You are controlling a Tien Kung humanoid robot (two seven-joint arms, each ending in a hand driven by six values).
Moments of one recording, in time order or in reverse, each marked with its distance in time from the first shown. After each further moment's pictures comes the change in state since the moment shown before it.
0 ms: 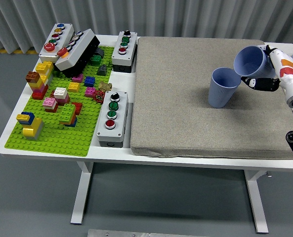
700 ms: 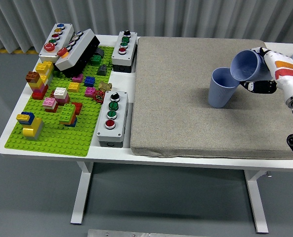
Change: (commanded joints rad) left arm -0.003 0.002 0.005 0.001 -0.008 0.000 -0.003; right arm 0.030 -0.079 -0.132 0.024 -0.011 -0.025 -0.019
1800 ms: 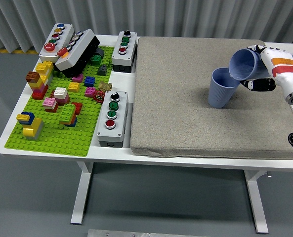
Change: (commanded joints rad) left arm -0.005 0.002 0.000 0.000 0.001 0.000 0.000; right arm 0.061 -0.062 -0.113 -0.002 -0.010 -0.019 -0.006
